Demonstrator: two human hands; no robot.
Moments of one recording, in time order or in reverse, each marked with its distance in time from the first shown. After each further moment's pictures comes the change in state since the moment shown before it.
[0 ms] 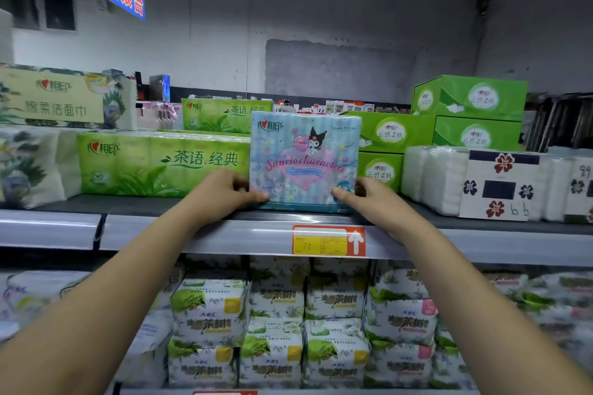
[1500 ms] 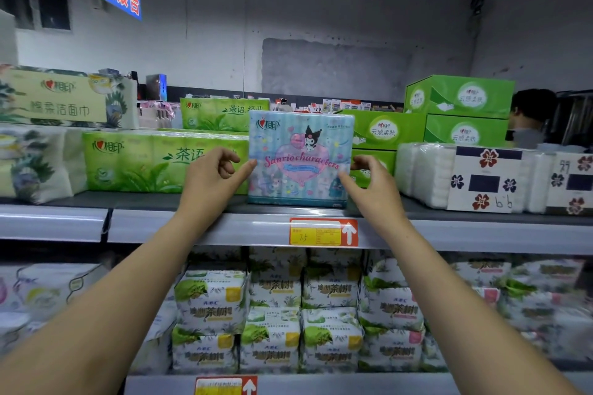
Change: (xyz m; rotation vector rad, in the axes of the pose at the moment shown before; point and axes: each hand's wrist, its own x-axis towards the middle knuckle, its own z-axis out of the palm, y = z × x) left_hand -0.017 0.011 0.007 -0.063 0.552 0.208; right_hand -0.012 -0.003 0.007 -0.066 0.405 -0.169
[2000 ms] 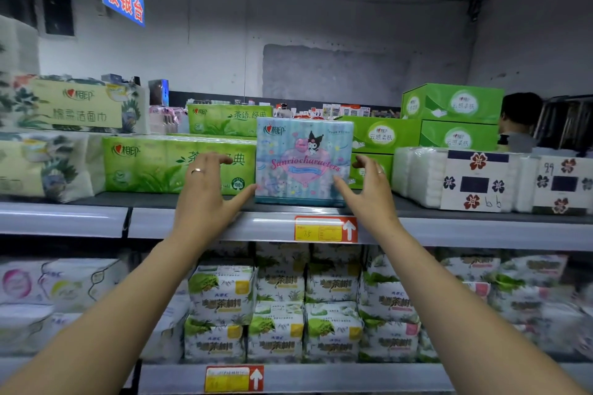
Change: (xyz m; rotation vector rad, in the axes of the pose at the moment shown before) left_hand -0.030 0.009 -0.032 0.320 0.002 0.164; right_hand -0.009 -0.008 0.002 -0.128 0.020 -0.058
